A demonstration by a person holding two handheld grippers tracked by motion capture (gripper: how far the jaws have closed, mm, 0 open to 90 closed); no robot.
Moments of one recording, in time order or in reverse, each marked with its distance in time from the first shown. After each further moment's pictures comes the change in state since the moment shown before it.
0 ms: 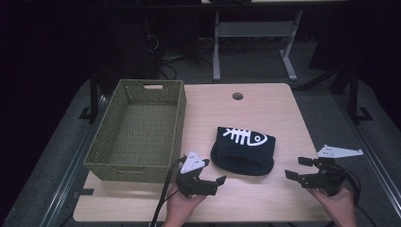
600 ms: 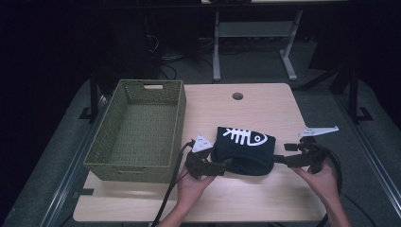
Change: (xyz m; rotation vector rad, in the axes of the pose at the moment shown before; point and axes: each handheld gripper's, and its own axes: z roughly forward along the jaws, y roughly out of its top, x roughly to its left) left arm 0.023 0.026 0.036 0.021 0.056 -0.053; right arm -0.020 0.044 0.045 0.081 0.050 0.022
